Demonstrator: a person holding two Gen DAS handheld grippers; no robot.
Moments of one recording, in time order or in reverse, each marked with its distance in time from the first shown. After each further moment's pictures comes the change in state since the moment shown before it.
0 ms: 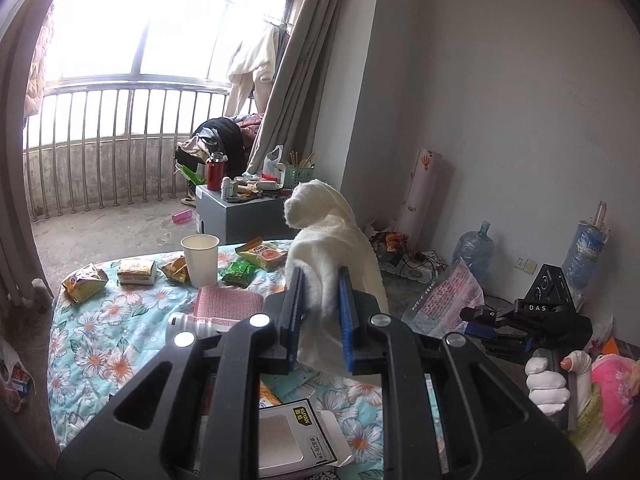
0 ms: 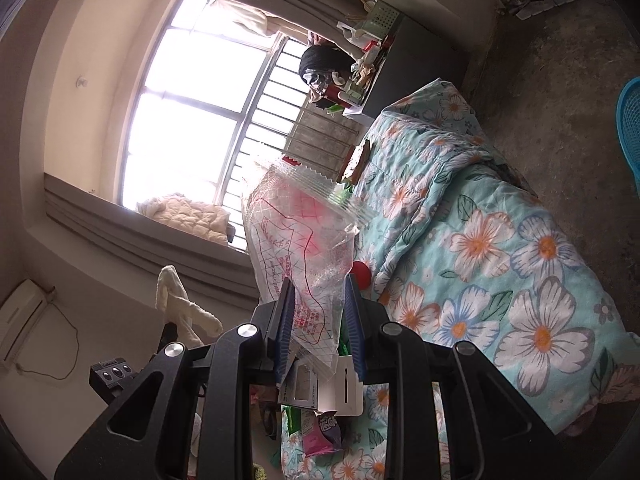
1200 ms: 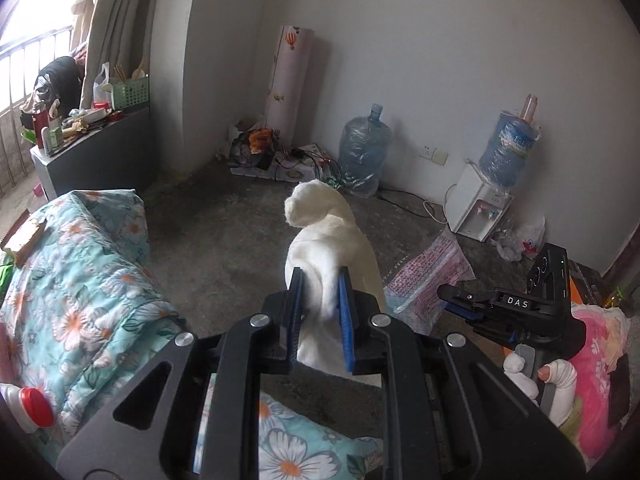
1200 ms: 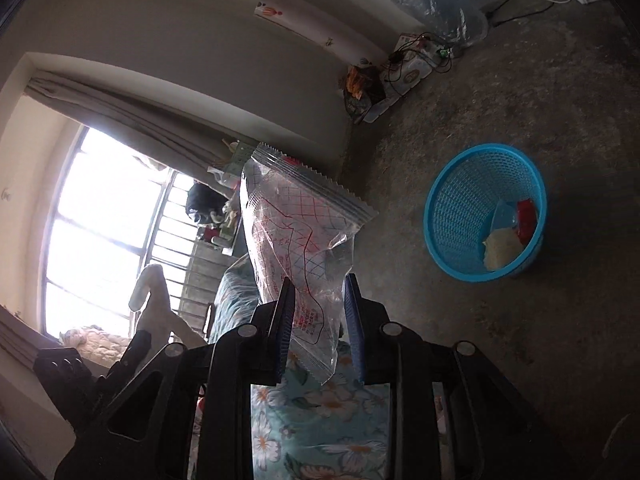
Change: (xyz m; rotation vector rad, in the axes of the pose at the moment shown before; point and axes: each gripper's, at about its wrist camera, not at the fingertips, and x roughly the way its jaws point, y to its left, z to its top) left arm 0.285 -0.241 -0.048 0.182 0.446 -0.411; right arm -0.191 -0.161 0.052 0.195 -0.473 -0.466
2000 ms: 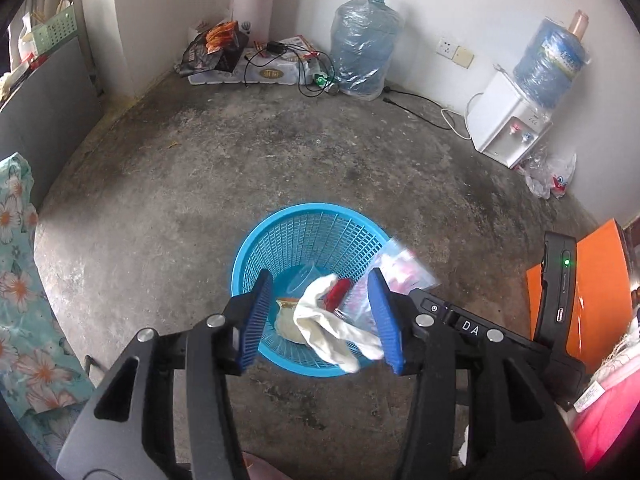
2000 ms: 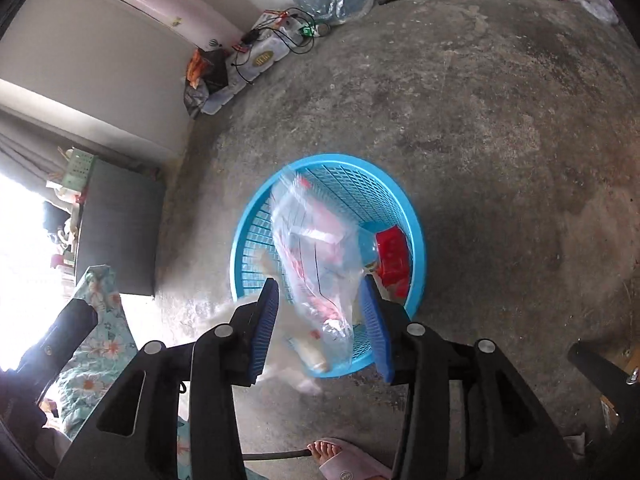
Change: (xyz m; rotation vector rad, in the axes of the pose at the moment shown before) left arm 0.310 -0.042 0.007 0.008 0.354 0.036; right arm 0.153 -0.128 0.069 0.088 0.108 -0.447
